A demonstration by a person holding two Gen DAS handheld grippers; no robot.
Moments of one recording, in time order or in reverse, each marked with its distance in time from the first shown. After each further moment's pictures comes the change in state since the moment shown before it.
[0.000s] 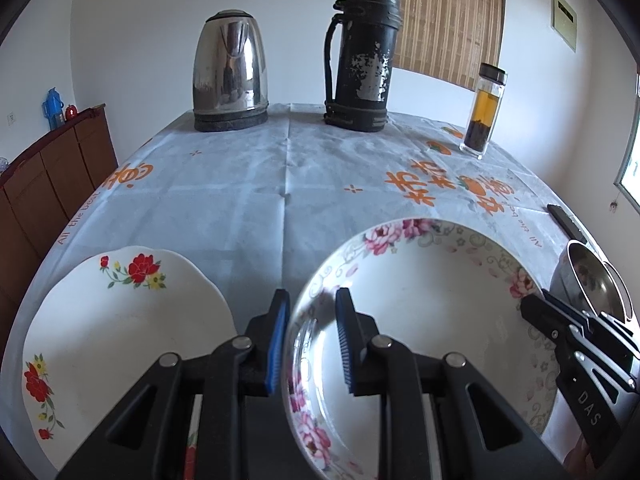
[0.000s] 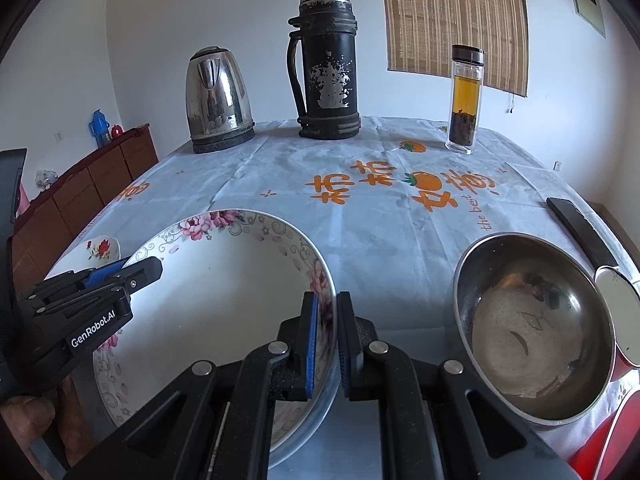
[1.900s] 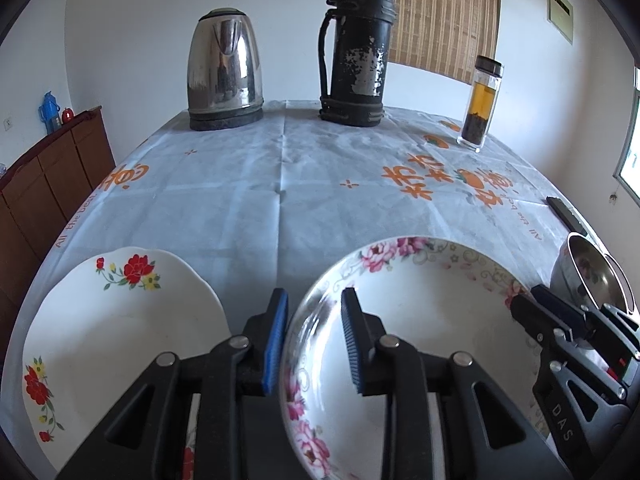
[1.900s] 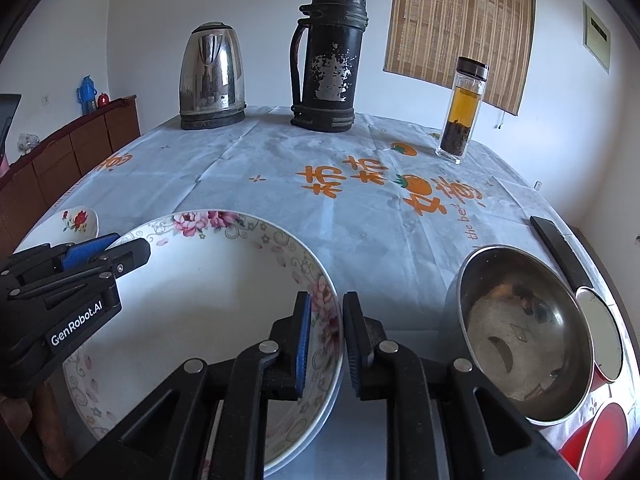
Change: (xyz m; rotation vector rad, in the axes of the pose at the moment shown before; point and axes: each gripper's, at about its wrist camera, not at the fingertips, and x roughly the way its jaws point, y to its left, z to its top) left arm 0.001 -0.002 -0.003 0.021 0.008 -0.004; right arm 0.006 0.019 -0.001 -0.103 0.032 -0.123
